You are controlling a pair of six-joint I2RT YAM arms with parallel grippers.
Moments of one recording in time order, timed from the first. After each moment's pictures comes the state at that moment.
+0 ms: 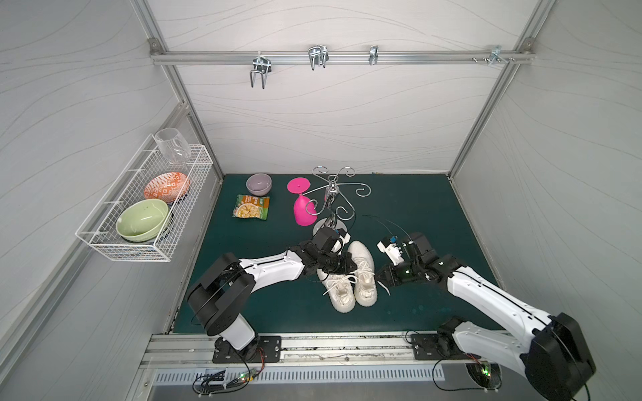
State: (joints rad) left arm -0.76 1.59 0.82 -0.03 0.48 -0.73; right arm 0.58 1.07 0.64 -0.55 -0.53 0.29
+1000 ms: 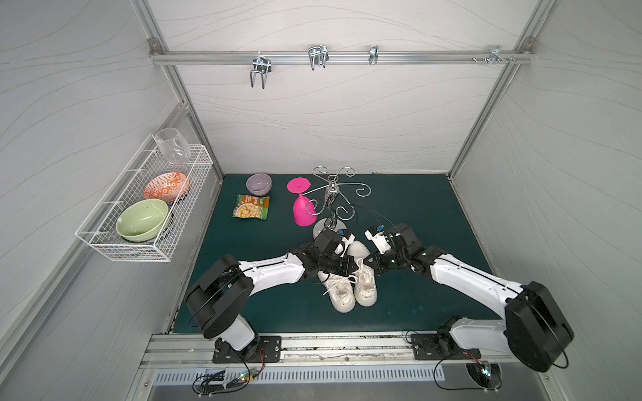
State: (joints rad) left arm -0.80 1.57 0.81 0.00 0.40 -0.58; right arm 0.63 1.28 0.69 -0.26 -0.43 0.19
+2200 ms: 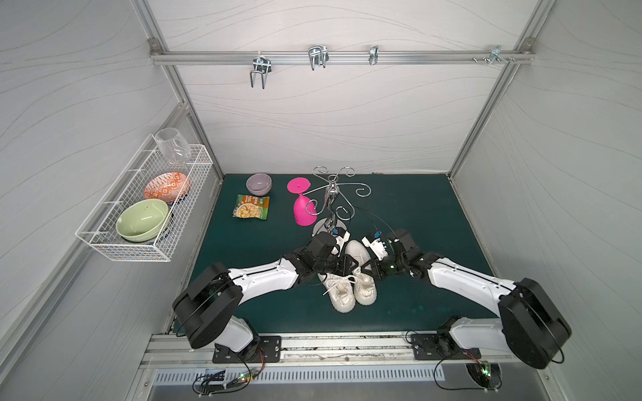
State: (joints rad) left arm -0.81 1.47 0.73 0.08 0.32 -0.64; right arm 0.65 1.29 0.61 -0.18 -0.55 0.22
